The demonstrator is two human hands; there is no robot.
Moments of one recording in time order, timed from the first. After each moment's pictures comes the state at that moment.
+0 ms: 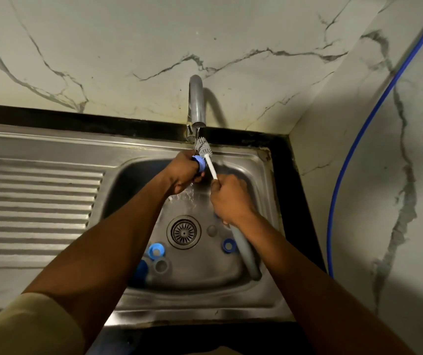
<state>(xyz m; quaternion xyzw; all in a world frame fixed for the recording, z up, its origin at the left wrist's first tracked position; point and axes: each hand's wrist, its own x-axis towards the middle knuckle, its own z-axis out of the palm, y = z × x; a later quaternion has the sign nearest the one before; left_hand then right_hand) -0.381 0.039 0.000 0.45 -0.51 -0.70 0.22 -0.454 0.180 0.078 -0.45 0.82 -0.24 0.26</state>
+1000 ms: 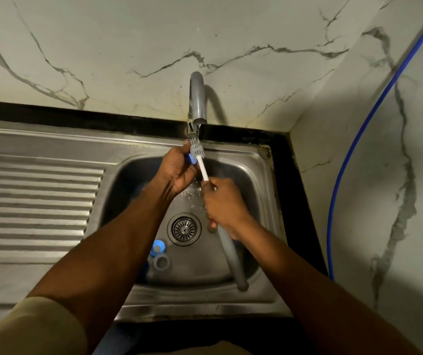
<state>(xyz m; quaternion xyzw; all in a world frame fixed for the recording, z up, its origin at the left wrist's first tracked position) -0.382 0.047 0.009 0.35 -0.10 -0.86 0.37 -0.433 0.189 0.076 -0.35 0.77 -0.33 0.42</state>
